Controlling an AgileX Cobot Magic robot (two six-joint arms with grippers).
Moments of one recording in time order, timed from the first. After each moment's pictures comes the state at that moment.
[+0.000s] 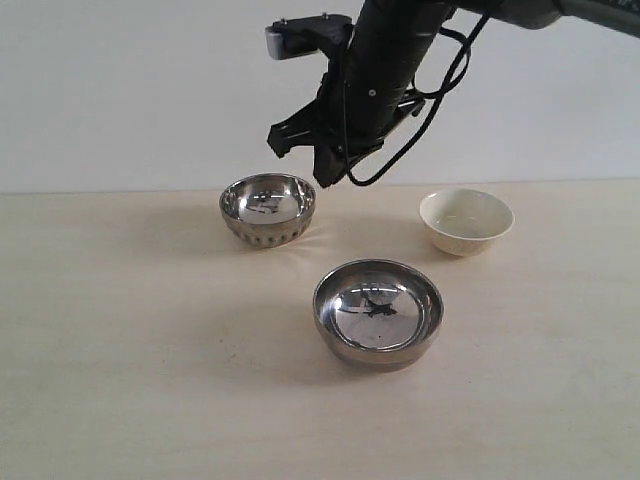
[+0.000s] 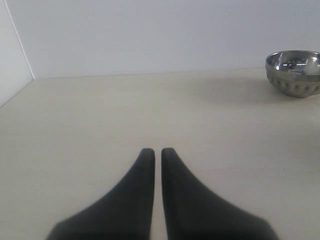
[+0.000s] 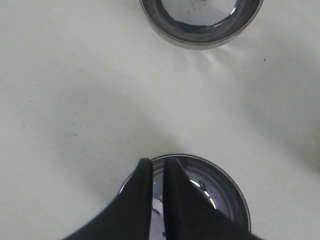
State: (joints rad) left arm 0.11 0.00 0.00 -0.02 0.28 0.09; right arm 0.54 2.06 -2.03 0.17 1.16 -0.19
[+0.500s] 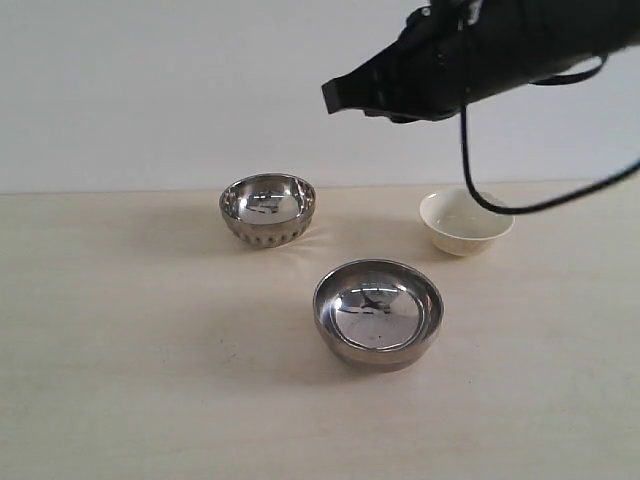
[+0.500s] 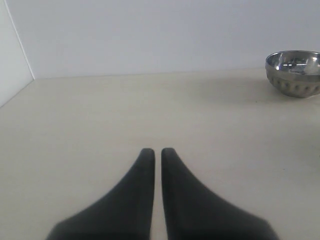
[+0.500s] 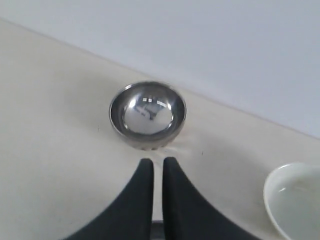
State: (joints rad) left arm 0.11 0.00 0.00 -0.02 0.28 0.09; right arm 0.53 1.51 -1.24 0.11 0.29 -0.08
